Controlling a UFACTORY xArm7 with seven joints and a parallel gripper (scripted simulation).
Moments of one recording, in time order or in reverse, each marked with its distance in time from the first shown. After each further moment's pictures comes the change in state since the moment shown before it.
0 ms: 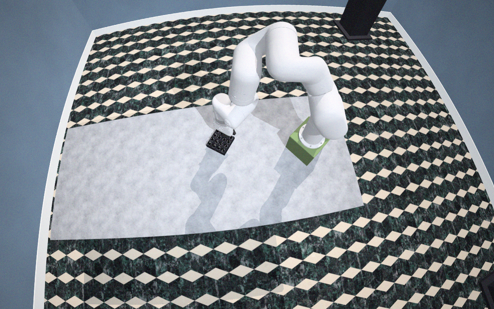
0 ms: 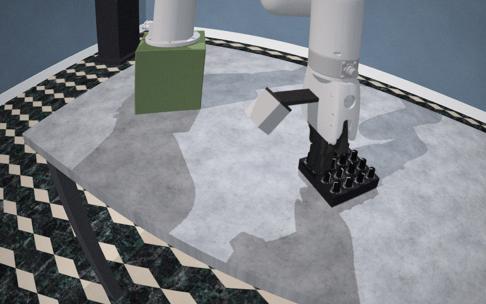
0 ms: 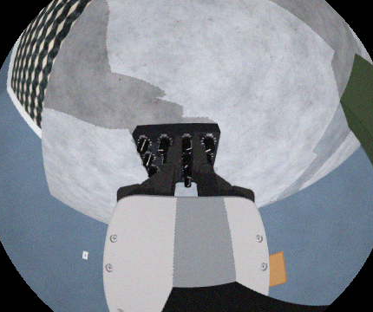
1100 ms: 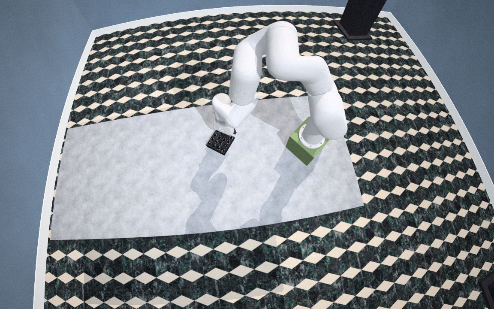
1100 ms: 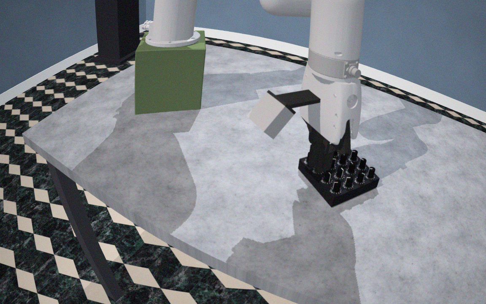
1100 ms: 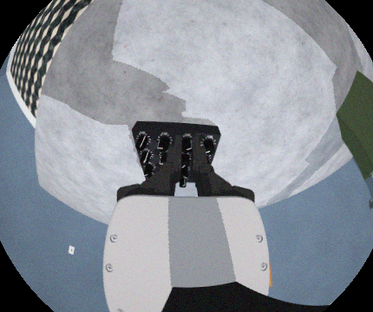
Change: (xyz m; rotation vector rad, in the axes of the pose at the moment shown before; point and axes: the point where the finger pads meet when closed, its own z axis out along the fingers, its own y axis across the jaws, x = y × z) arm 0.000 0.000 0.000 0.000 0.001 -0.102
